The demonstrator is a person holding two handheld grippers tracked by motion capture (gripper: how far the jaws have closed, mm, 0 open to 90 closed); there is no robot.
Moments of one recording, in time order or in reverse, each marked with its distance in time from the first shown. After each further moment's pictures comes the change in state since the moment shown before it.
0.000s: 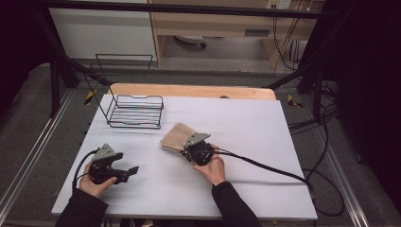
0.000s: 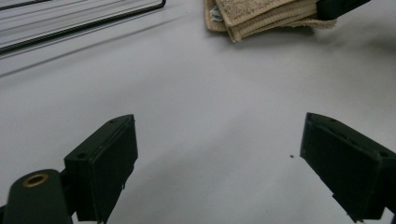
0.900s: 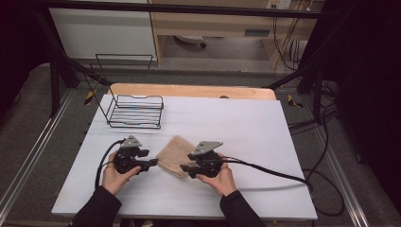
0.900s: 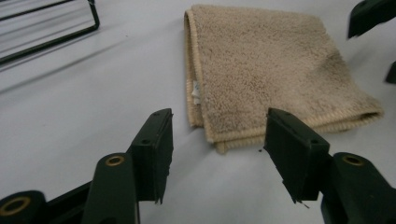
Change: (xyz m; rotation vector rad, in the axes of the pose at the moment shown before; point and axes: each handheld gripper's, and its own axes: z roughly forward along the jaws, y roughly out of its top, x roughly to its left) left arm -0.034 0.050 0.051 0.099 -0.074 -0.005; right arm 0.015 -0.018 -0.046 -0.060 0.105 0.073
